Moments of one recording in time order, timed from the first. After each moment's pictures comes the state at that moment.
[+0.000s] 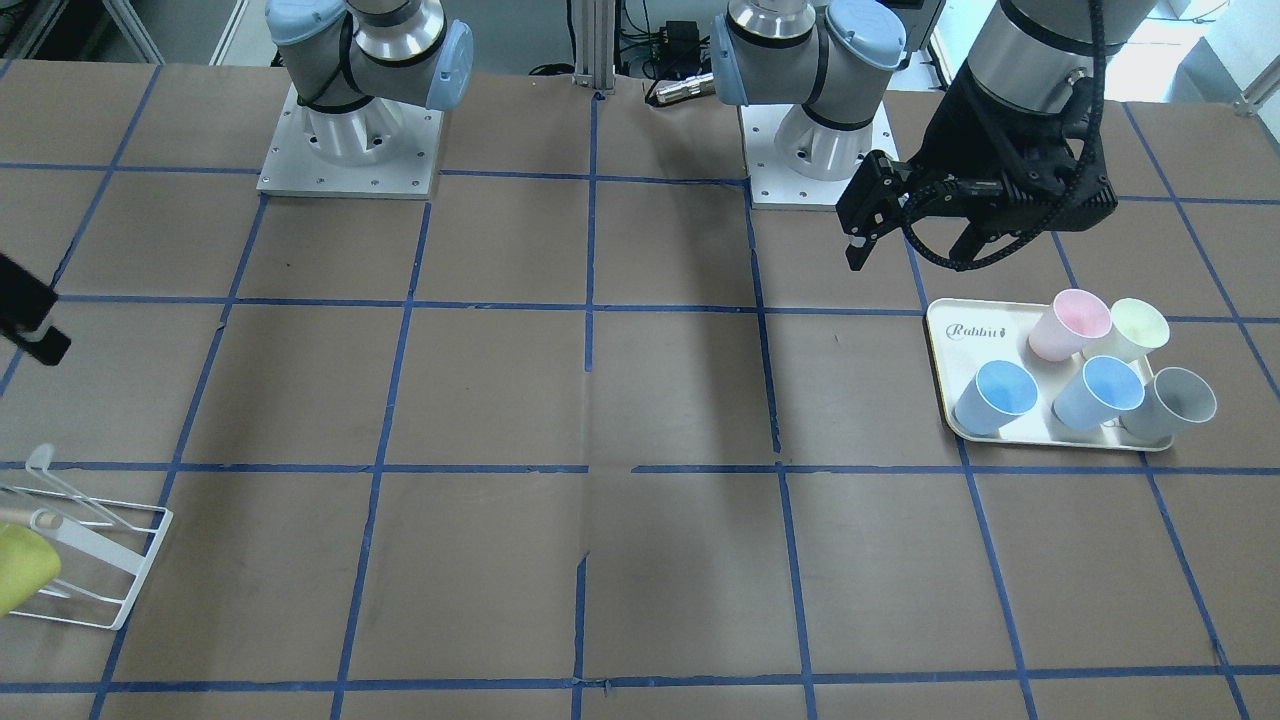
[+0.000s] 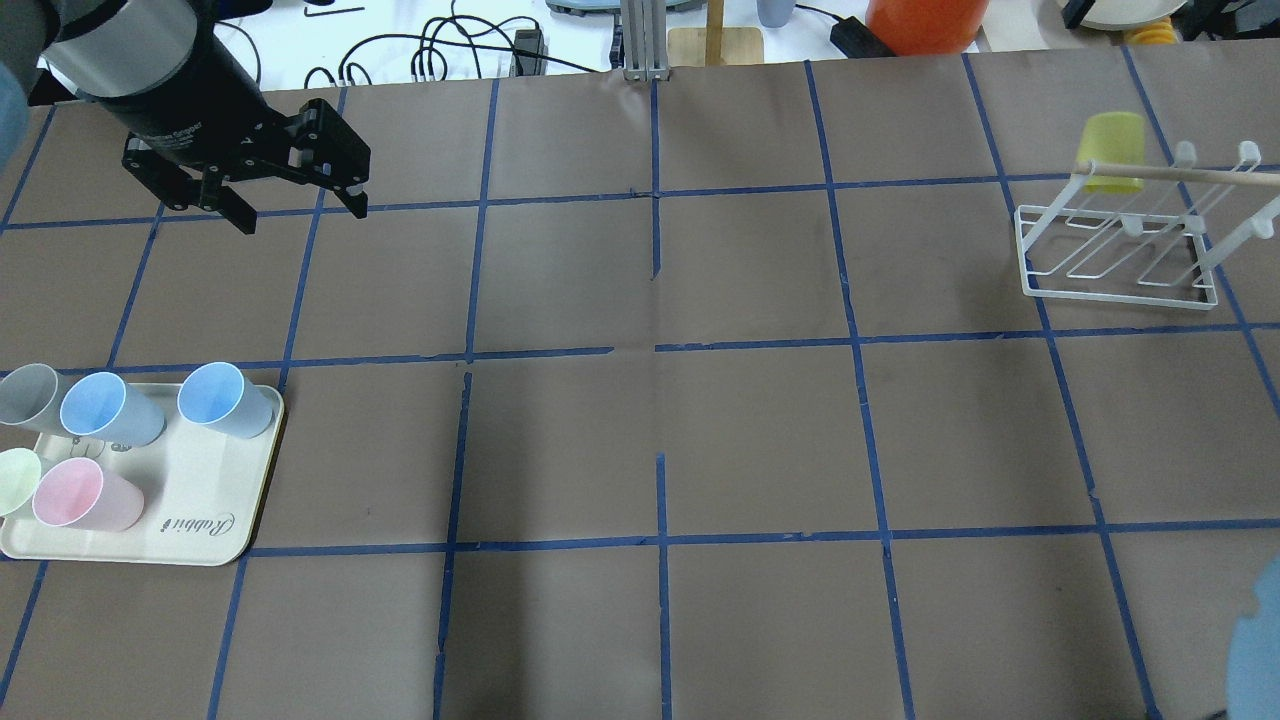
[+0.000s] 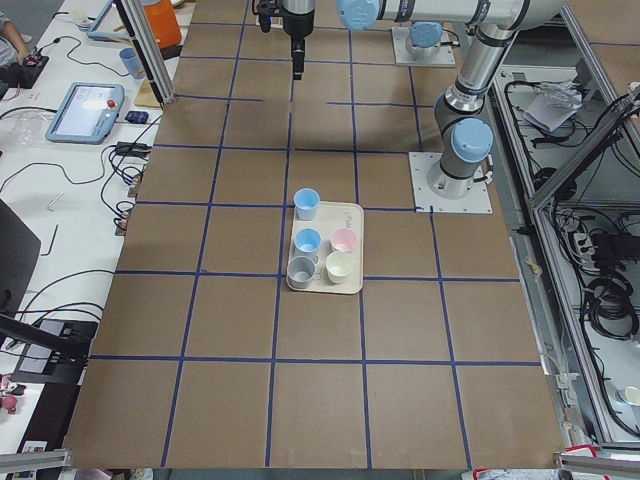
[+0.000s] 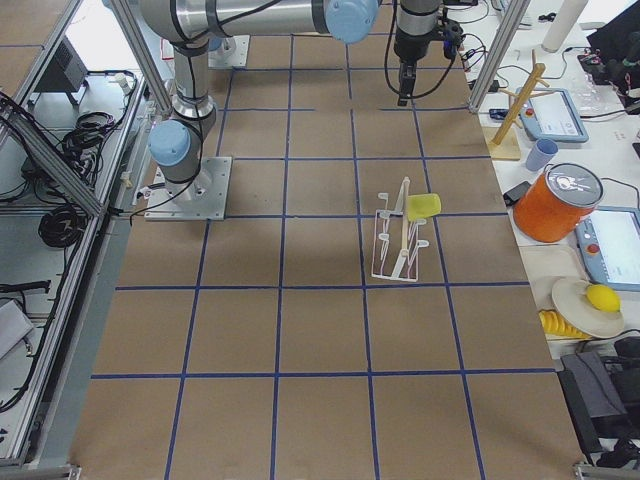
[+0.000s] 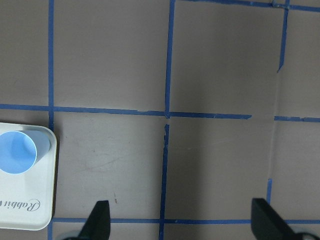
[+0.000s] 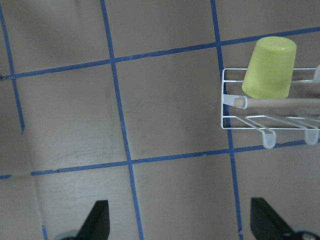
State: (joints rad) left arm -1.49 -1.56 -1.54 -1.56 1.51 0.01; right arm 1.34 -1.35 1.14 -1.40 -1.49 -0.09
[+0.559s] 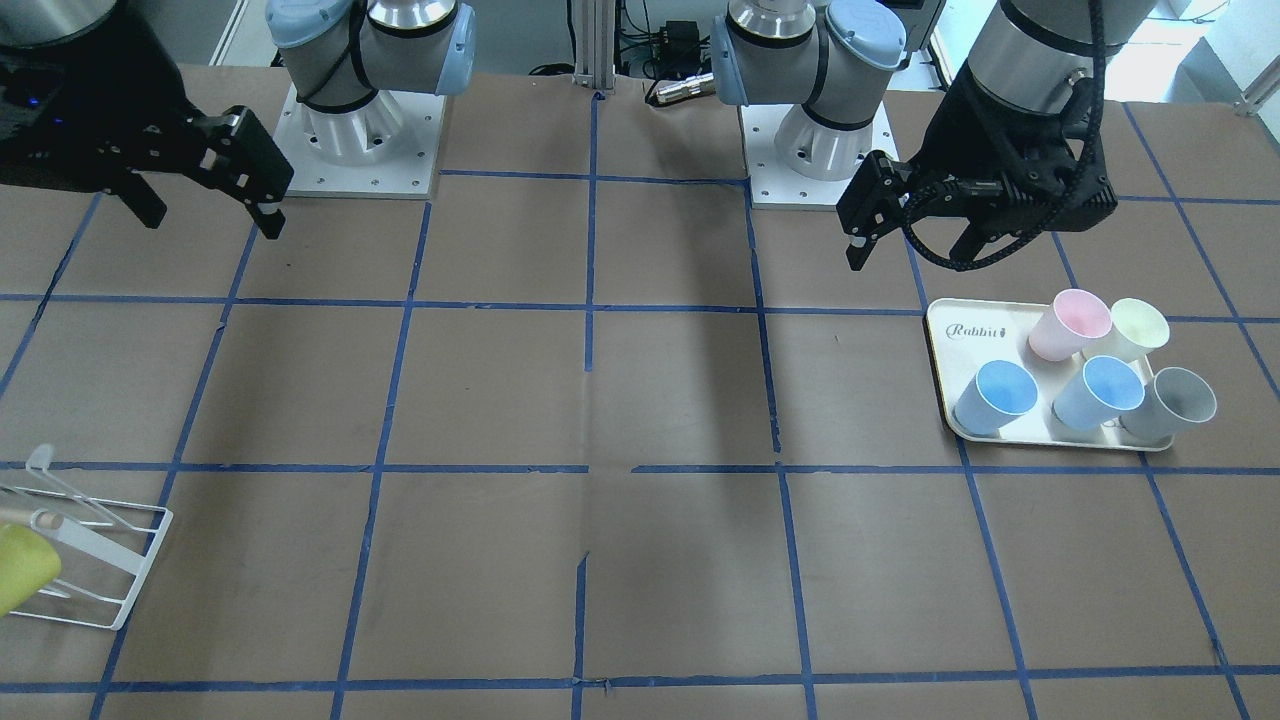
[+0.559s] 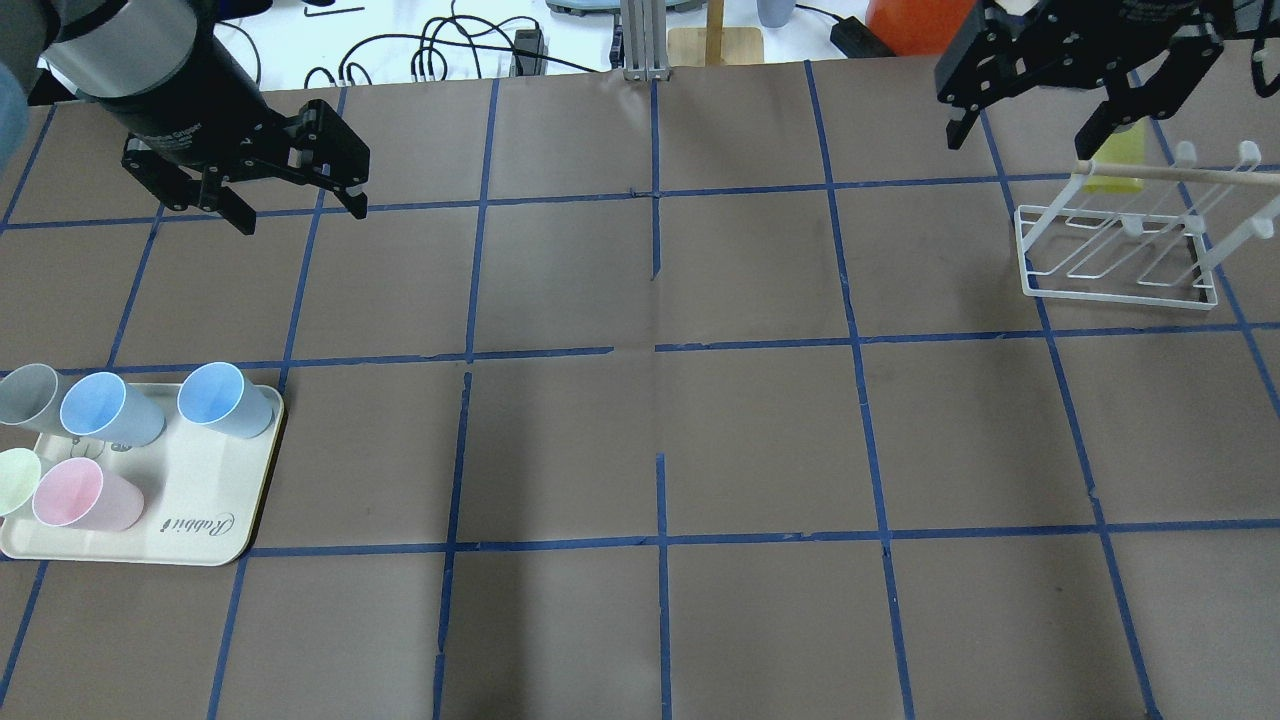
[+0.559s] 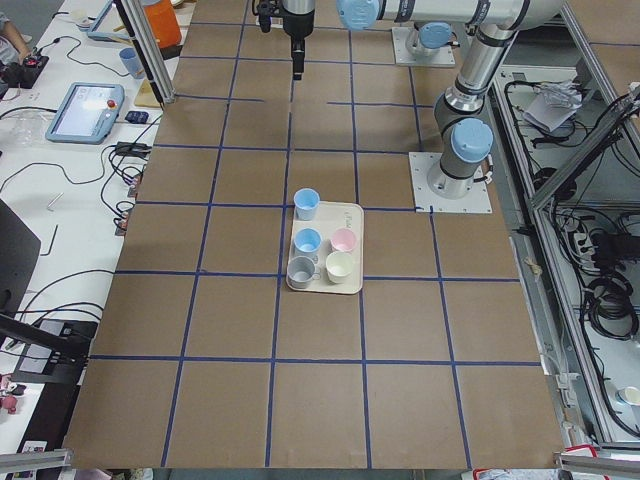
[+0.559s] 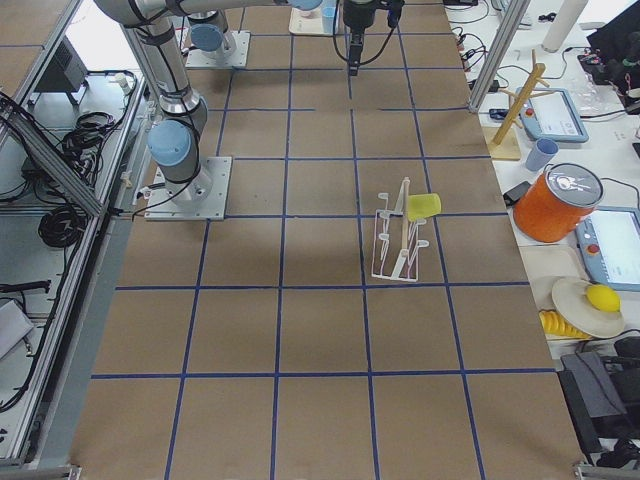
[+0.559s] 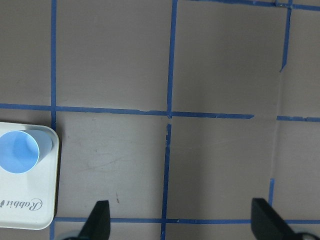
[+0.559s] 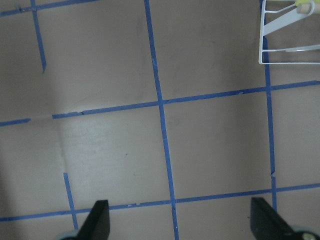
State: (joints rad) left arm -1.49 -1.56 -1.54 -1.56 1.51 0.01; right arm 1.51 -1.55 1.40 -1.42 -1.55 0.05
